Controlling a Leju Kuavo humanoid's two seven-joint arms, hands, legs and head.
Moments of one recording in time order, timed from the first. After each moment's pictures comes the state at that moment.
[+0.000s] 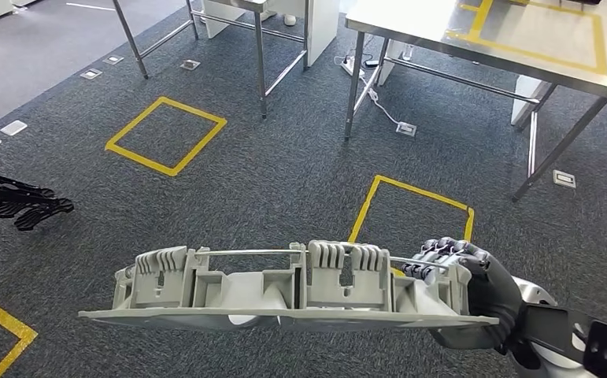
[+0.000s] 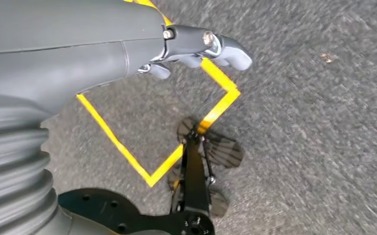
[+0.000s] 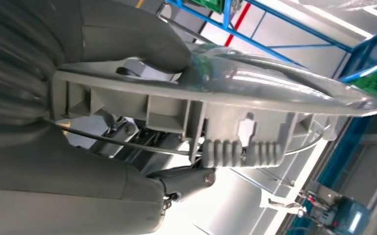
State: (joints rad) left arm -0.09 -0.10 1.32 -0.20 -0.79 -0.05 -0.16; right arm -0.16 -0.32 0.30 -1.96 -0.20 0.52 -0.58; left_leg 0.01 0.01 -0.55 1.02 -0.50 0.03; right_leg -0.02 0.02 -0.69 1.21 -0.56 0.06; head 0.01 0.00
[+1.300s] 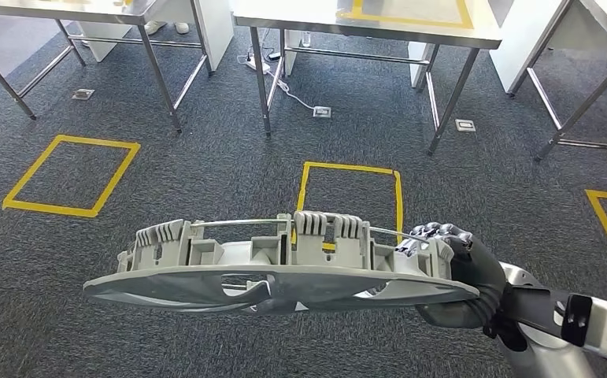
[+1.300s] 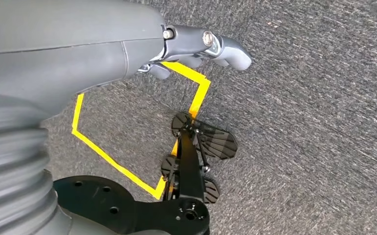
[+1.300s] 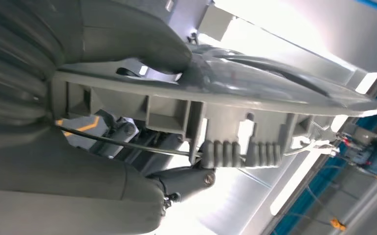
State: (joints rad) left arm -0.09 -0.11 1.32 -0.20 -0.77 -0.06 -0.17; right arm -0.23 -0.28 0.31 -1.88 -0.20 0.55 -0.56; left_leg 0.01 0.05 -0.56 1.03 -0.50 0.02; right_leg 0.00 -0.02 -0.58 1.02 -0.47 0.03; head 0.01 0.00
